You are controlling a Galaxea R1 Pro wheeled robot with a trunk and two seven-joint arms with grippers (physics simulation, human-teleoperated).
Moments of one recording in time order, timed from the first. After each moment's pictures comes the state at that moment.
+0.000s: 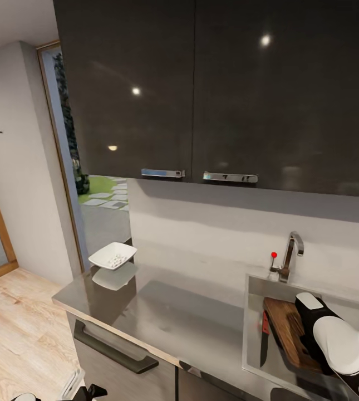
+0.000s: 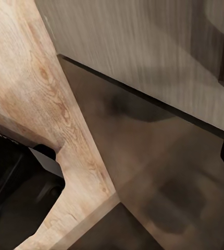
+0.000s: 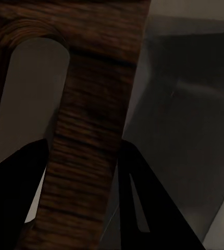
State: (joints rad) left arm -0.16 0.25 -0.01 -0.84 1.39 0.86 0.27; right arm -0.89 -0.19 -0.83 -0.20 -0.46 0.30 -1.16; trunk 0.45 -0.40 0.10
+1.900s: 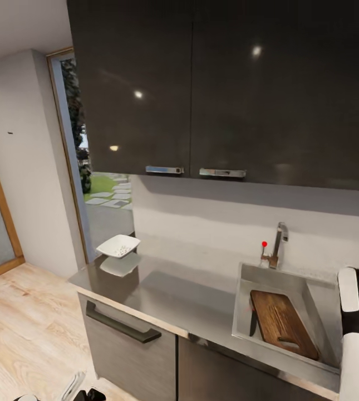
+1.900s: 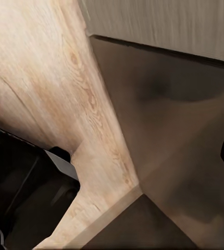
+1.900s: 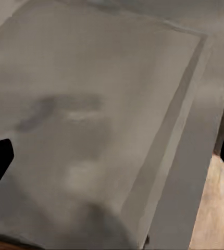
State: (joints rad) left arm -0.16 0.25 -0.01 -0.83 1.32 0.85 0.27; right arm -0.69 -0.17 -0.56 -1.16 -0.39 0.60 -1.18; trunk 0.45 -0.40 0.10
